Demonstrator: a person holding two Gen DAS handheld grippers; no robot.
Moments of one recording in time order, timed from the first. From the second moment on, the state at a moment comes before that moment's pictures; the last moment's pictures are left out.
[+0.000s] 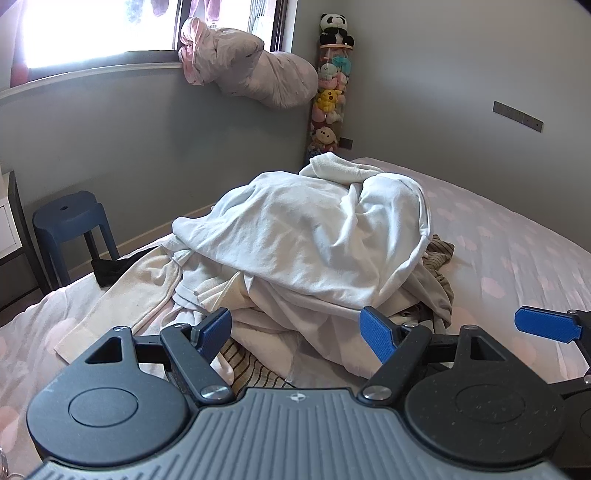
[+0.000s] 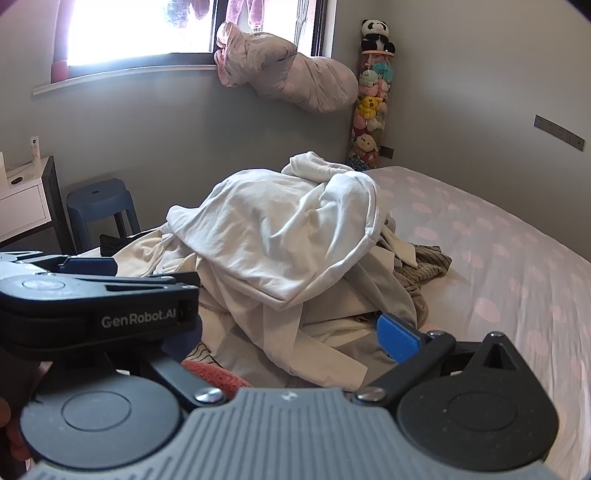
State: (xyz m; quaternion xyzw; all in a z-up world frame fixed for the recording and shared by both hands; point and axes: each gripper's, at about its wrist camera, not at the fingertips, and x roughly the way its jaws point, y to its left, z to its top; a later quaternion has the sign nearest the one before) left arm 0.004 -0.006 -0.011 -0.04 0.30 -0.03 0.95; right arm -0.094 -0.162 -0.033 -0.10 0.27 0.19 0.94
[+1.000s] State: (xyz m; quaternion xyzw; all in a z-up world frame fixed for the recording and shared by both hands) left arm 0.034 -0.014 -0.016 -0.02 0.31 -0.02 0.95; right arm -0.062 -0.177 -0.042 -0.09 0.26 0.19 0.94
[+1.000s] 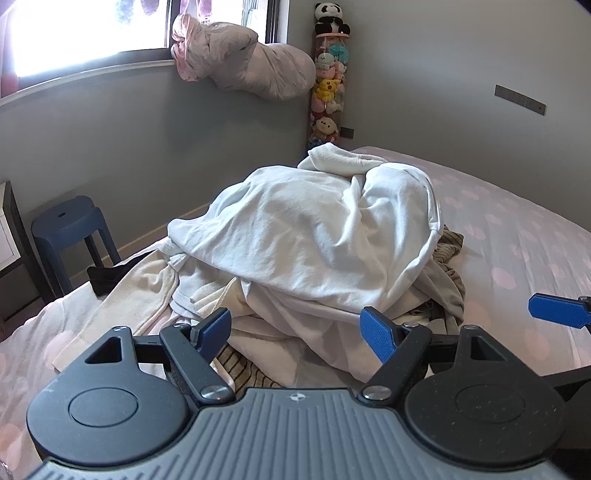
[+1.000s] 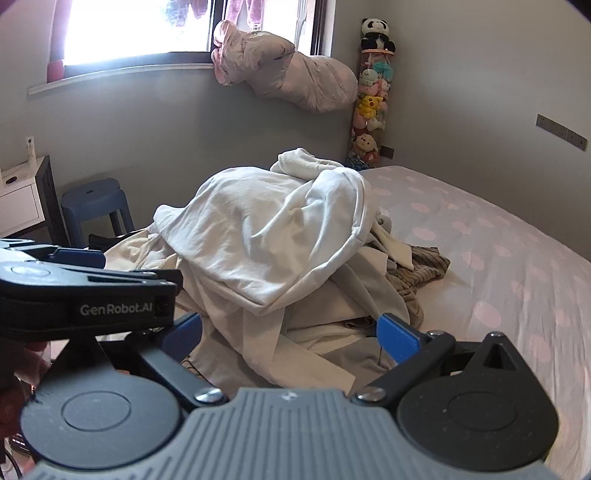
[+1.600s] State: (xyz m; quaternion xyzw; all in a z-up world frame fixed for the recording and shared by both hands) left arm 0.143 0.013 -0.028 -0.06 0.36 -0.04 0.93; right arm 0.070 -0.179 -0.047 -0.08 0.29 0.20 0.93
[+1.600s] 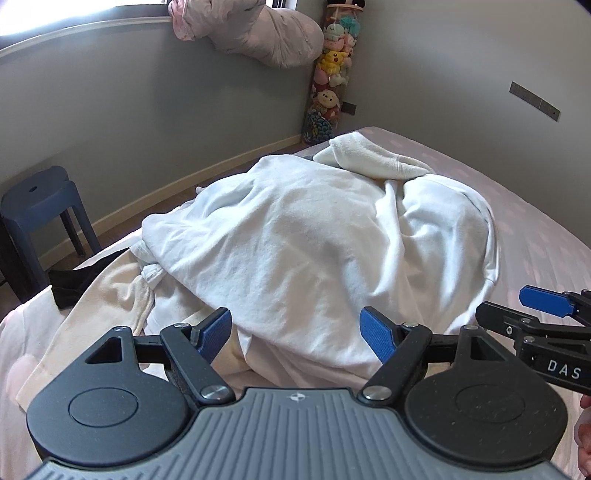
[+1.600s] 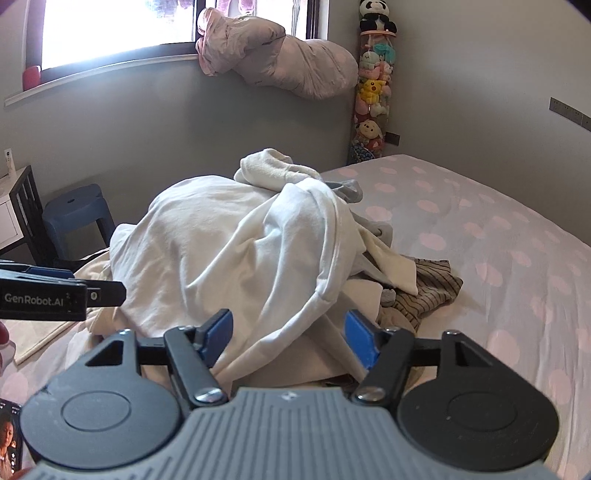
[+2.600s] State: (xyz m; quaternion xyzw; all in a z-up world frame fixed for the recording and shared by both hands) left arm 0.131 0.009 0.009 -0.01 0.36 -0.03 0.93; right arm 0.034 -0.298 0.058 -0.06 0.07 -0.01 1.00
